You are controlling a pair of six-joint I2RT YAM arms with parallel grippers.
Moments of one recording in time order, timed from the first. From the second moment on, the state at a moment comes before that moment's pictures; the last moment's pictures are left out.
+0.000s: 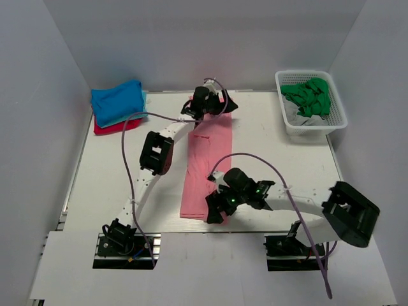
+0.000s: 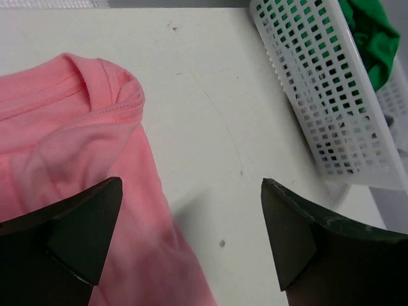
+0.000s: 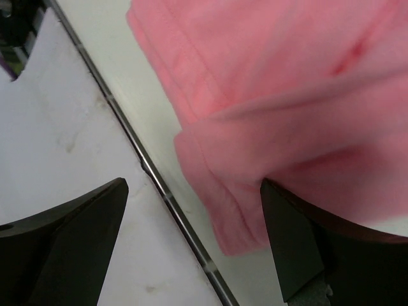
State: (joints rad) left arm -0.49 2.81 2.42 0.16 0.36 -0.64; right arm 1.00 1.39 0.59 -0.06 -0.44 0.35
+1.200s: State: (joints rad) left arm -0.68 1.07 0.38 -0.23 0.22 -0.90; right arm 1.02 0.96 0.28 -0.09 -0.21 0.85
